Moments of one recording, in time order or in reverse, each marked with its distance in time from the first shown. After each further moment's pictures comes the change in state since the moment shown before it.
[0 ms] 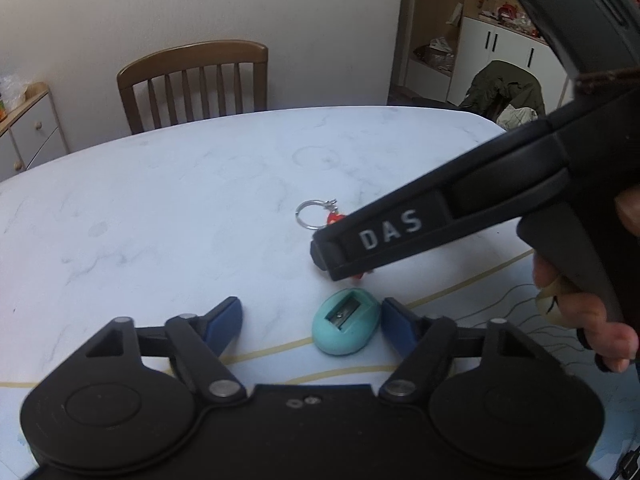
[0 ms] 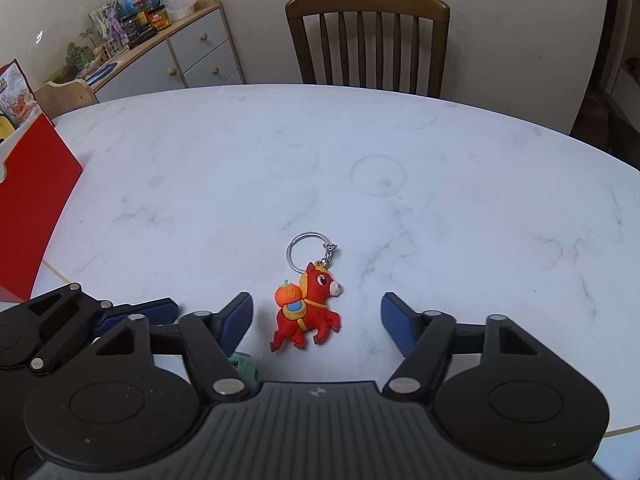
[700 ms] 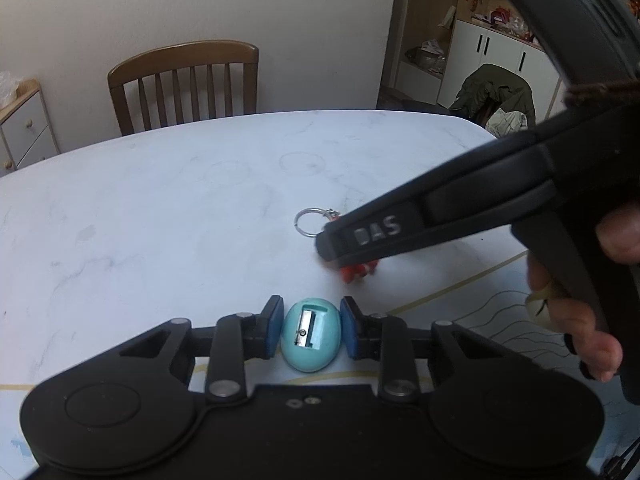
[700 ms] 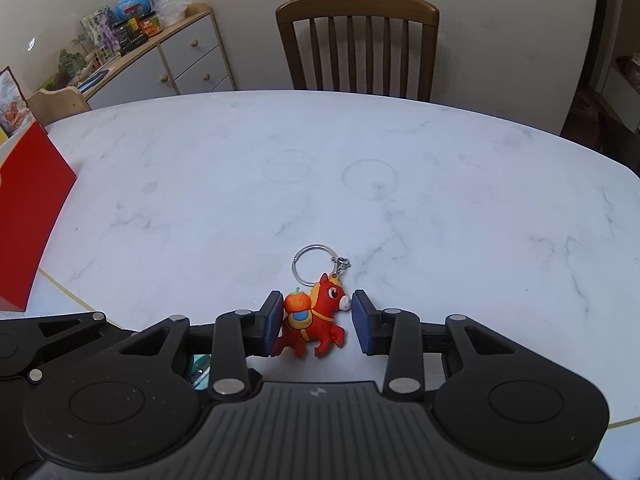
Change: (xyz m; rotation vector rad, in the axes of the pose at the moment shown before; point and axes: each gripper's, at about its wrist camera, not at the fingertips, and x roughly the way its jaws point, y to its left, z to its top) left arm -0.003 0.002 0.003 -0.021 0.006 -0.035; right arm -0.008 -0.001 -0.002 0.031 -0.016 -0.024
